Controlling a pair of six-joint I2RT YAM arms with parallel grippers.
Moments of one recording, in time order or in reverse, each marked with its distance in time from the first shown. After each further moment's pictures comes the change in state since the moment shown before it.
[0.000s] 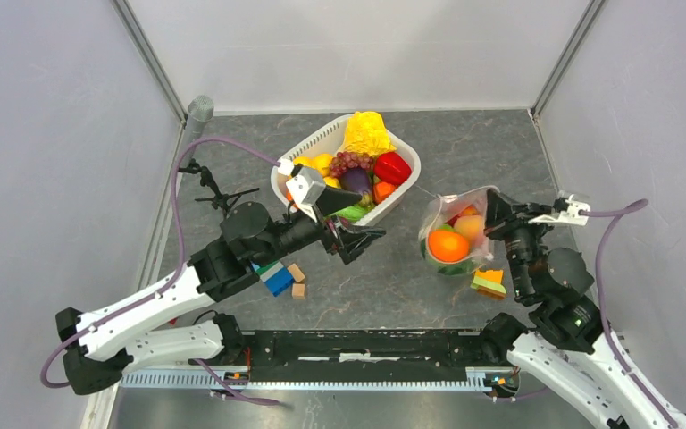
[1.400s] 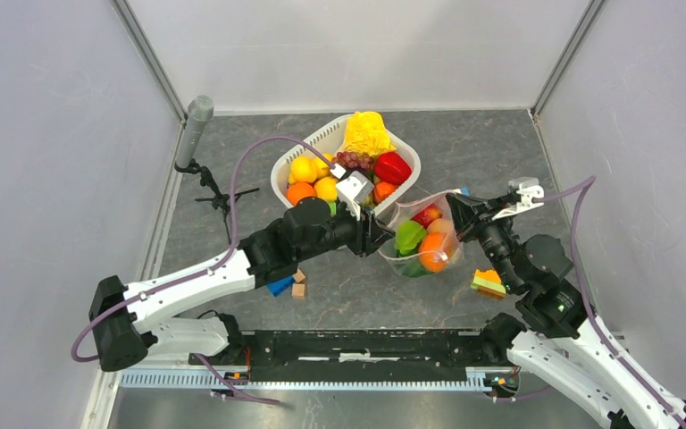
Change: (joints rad) left arm 0.001 0.231 -0.022 -0.050 -0.059 -0.118; right arm 0.000 0.116 0.006 0.058 -0.327 -0.104
